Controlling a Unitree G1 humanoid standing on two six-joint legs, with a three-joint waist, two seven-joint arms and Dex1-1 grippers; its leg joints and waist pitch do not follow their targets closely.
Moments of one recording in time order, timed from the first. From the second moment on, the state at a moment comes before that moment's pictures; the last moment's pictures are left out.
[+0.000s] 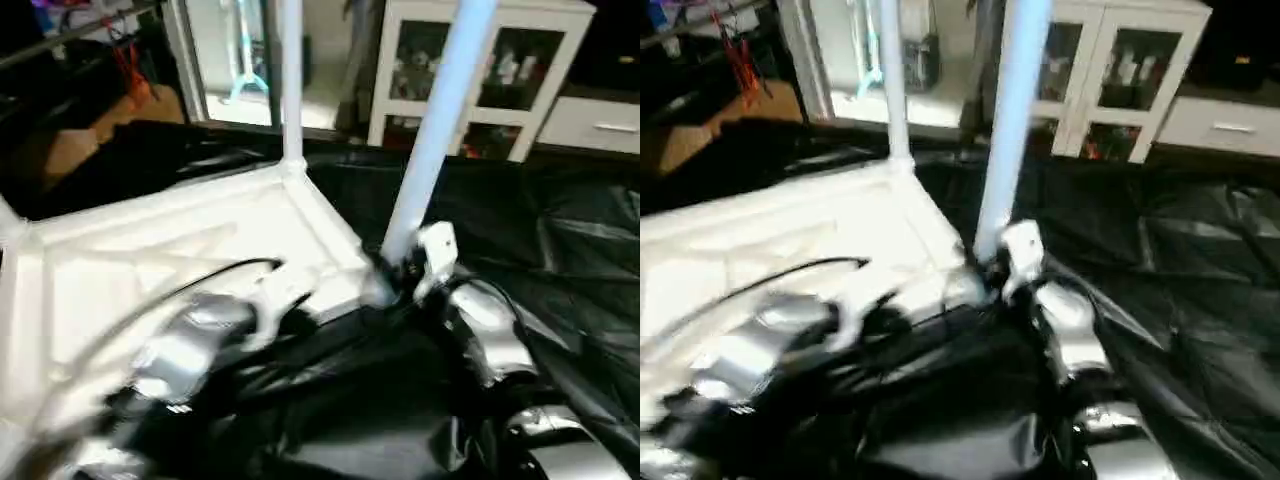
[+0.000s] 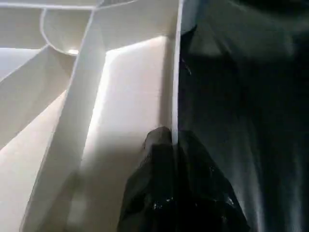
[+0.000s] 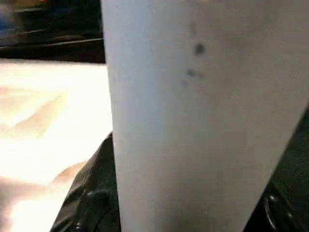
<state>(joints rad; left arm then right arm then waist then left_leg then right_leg) -0.40 0.28 -0.35 0.14 0.02 0.63 -0.73 -0.53 -0.14 0.02 0.88 0.20 -0.28 0.47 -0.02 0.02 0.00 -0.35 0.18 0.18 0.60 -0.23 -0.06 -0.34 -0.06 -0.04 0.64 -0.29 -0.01</state>
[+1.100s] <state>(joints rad) -0.36 0.27 -0.33 0.11 -0.03 0.58 -0.71 -0.54 -0.16 -0.01 0.86 0.20 -0.26 0.57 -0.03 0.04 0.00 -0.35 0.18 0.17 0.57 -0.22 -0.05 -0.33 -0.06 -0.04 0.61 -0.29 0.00</state>
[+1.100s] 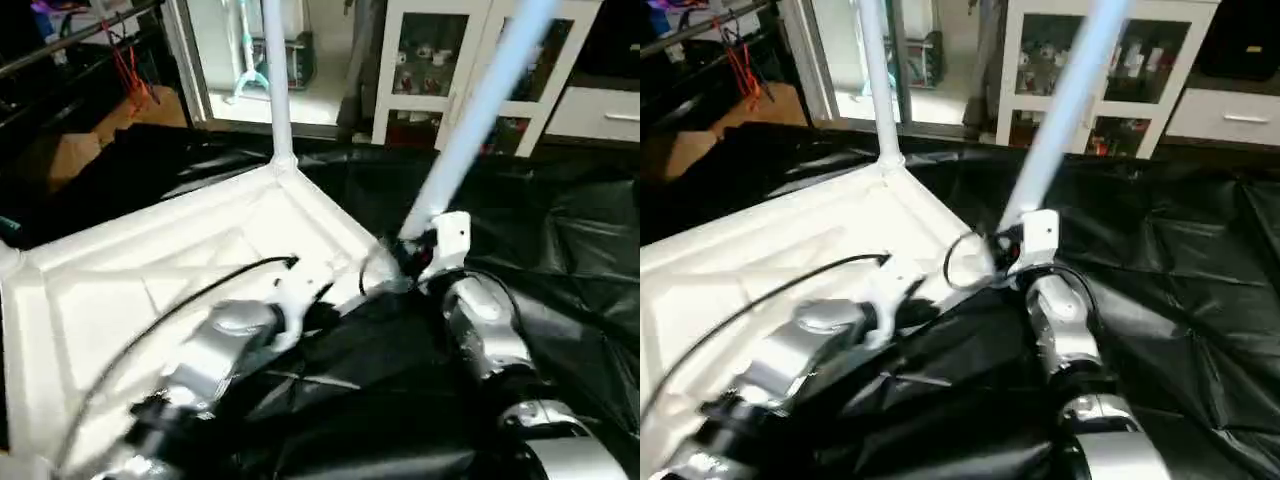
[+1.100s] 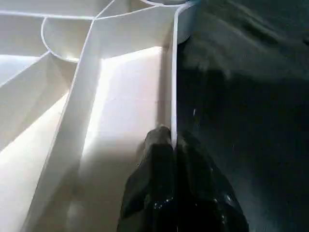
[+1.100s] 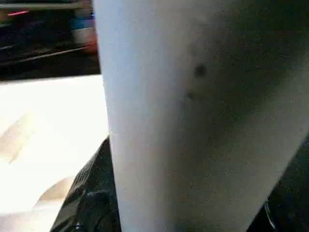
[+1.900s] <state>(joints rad) -0.32 0.50 -0.36 0.08 -0.10 0.45 -1.05 -0.49 -0.32 0.05 0.84 0.31 -0.21 1.30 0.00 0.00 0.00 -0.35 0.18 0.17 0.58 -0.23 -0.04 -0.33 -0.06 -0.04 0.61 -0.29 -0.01</state>
